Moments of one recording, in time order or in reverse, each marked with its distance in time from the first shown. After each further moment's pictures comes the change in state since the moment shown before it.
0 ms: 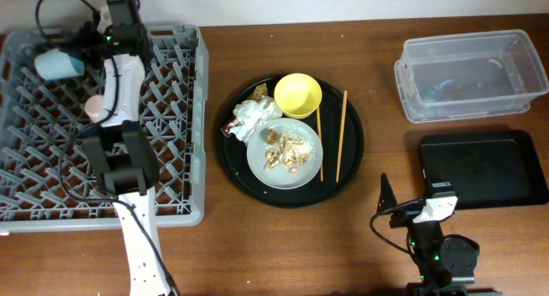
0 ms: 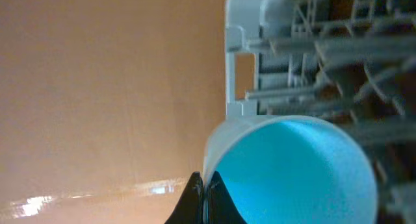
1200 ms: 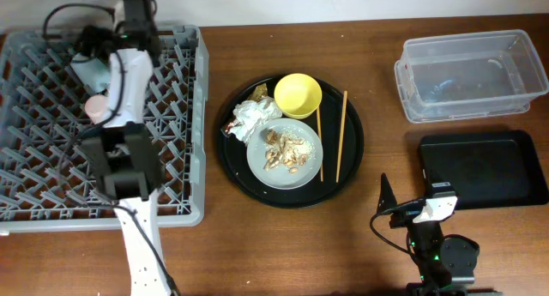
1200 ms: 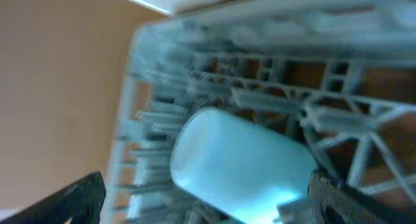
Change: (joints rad) left arm -0.044 -0.126 -0.077 -0.277 0.375 -0.594; right arm 0.000 0.002 0.000 0.001 0.000 0.000
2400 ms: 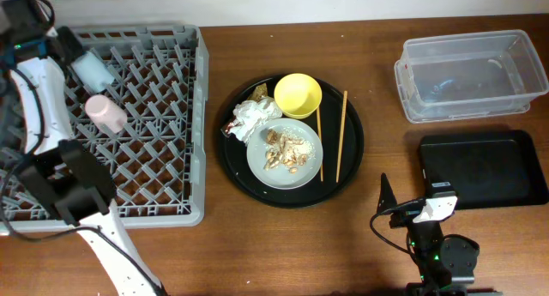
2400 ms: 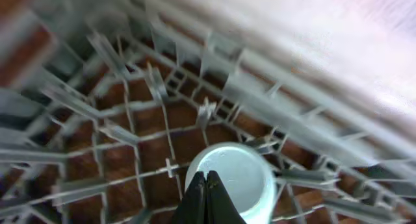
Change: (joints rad) left arm 0.310 -0.121 0.002 -0.053 0.845 -0.515; right arm 0.000 0.000 0.000 0.000 0.000 0.000
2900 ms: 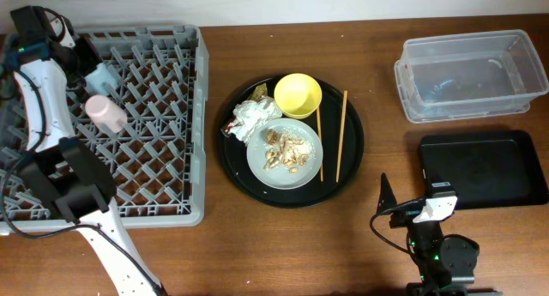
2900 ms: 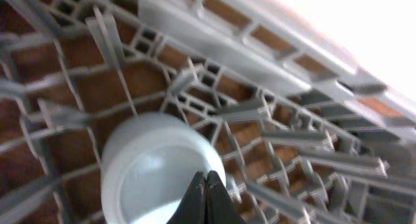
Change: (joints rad) left arm 0.006 0.040 0.012 -0.137 0.303 -0.004; right arm 0.000 0.000 0.000 0.000 0.000 0.000
